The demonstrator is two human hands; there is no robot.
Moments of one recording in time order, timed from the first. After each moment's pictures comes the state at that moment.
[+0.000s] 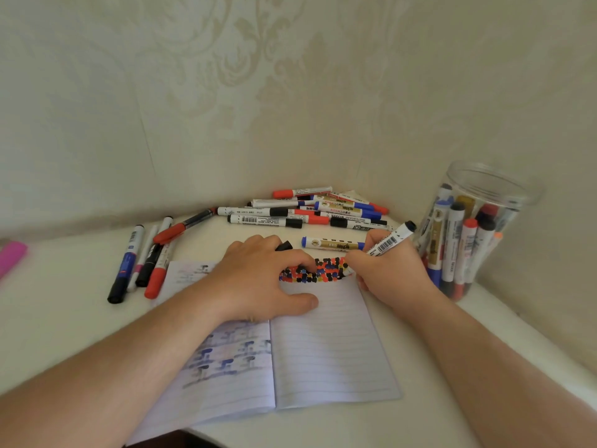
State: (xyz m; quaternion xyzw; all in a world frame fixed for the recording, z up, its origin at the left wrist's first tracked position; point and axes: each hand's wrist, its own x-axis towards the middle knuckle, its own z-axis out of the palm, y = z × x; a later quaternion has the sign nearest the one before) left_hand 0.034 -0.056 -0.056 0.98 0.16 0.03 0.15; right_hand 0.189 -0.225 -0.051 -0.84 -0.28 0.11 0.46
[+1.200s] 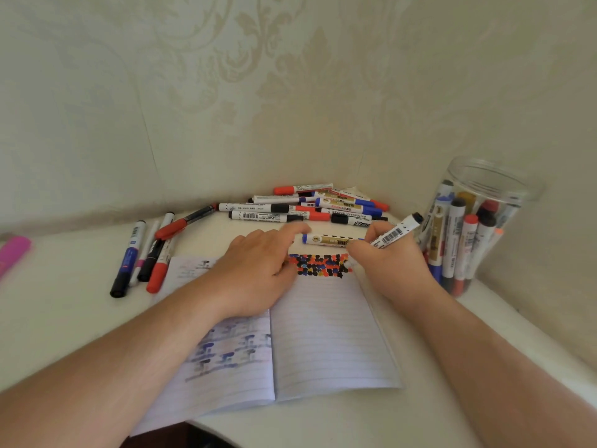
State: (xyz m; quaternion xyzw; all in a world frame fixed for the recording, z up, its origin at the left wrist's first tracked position) left_hand 0.028 -0.056 -0.057 0.96 0.14 0.10 0.20; right_hand 0.185 -0.224 -0.046 -0.81 -0.30 0.09 0.49
